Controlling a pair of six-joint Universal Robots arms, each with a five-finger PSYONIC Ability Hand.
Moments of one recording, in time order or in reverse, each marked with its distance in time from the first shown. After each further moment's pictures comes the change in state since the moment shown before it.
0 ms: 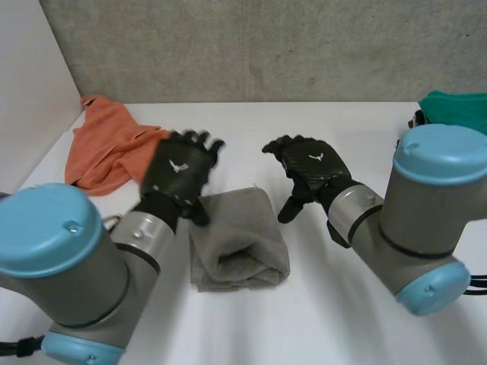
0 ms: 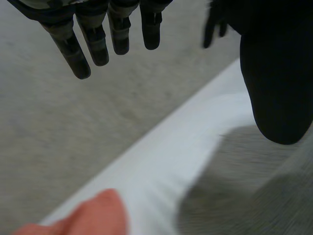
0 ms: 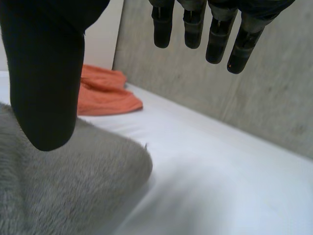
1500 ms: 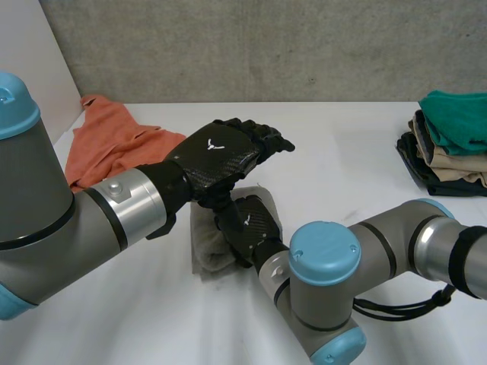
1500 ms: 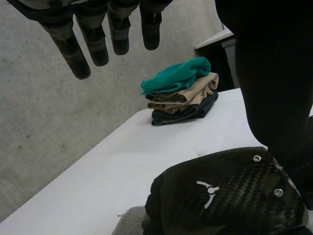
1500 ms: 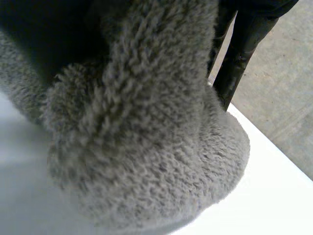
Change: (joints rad) left arm 0.118 0.056 0.264 -0.456 0.623 -0.080; right arm 0.251 0.297 -0.016 -0.270 0.124 -0.393; left_hand 0.000 0.000 0.000 0.000 0.000; right_hand 0.487 0.627 0.630 0.602 0.527
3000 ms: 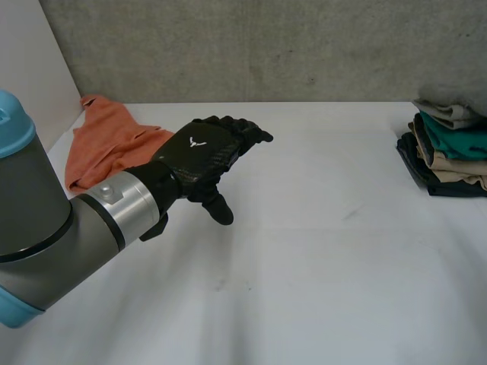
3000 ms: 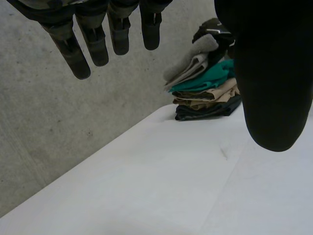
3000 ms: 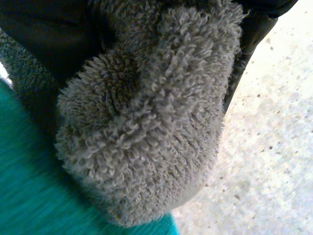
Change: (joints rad) left arm 0.016 0.023 -0.072 0.087 -0.098 -0.076; right arm -1.151 0.149 -0.432 -0.394 -0.762 0.277; left_hand 0.000 0.000 0.000 0.000 0.000; right_hand 0.229 0.304 0.312 0.340 0.368
